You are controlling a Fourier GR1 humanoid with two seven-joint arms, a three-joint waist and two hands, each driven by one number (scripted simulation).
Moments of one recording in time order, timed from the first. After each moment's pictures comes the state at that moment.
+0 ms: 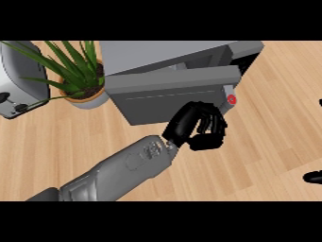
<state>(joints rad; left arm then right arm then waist) -0.89 0.02 -0.96 -0.89 0.51 0.49 -0.22 -0.06 -0.54 -0.10 -1.25 -0.41 0.41 -0.70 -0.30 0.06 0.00</state>
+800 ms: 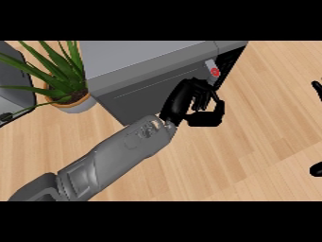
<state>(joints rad) -1.01 0.04 -0.92 -0.80 0.63 0.56 -0.23 -0.17 -0.59 -0.06 -1.31 -0.50 0.51 -0.60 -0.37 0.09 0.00</state>
